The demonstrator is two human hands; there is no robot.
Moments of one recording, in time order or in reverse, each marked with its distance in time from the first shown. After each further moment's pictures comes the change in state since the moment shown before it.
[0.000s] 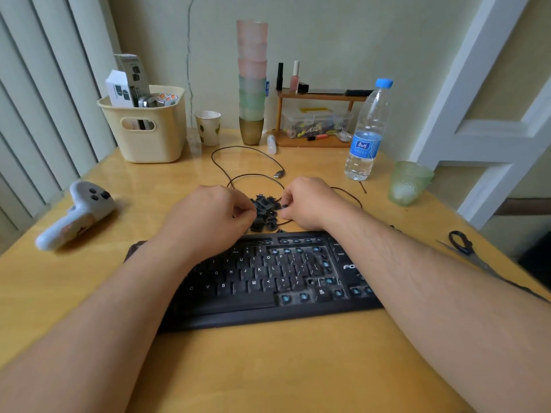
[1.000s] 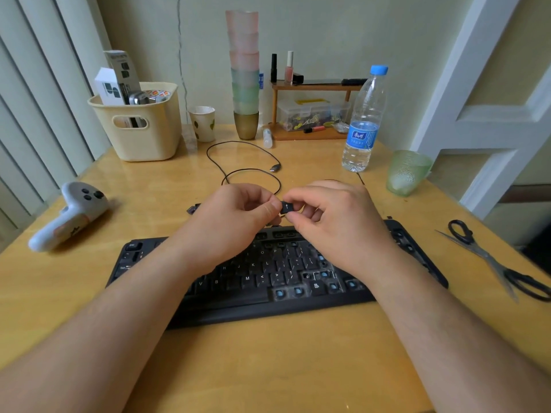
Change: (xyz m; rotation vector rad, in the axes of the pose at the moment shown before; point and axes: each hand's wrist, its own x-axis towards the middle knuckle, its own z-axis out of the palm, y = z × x) left_hand -0.014 0.033 0.009 -0.681 -0.157 -0.055; right_hand -0.093 0.018 -0.003 0.259 0.533 -0.477
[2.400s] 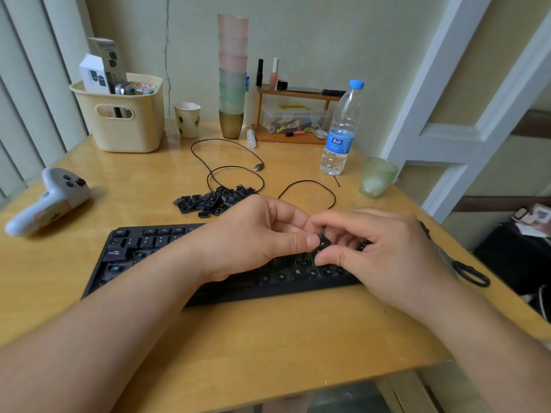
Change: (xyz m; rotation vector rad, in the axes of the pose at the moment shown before) left_hand -0.029 0.027 0.022 -0.296 -0.386 0.089; right_hand -0.055 -0.041 -0.077 0.073 -0.135 0.085
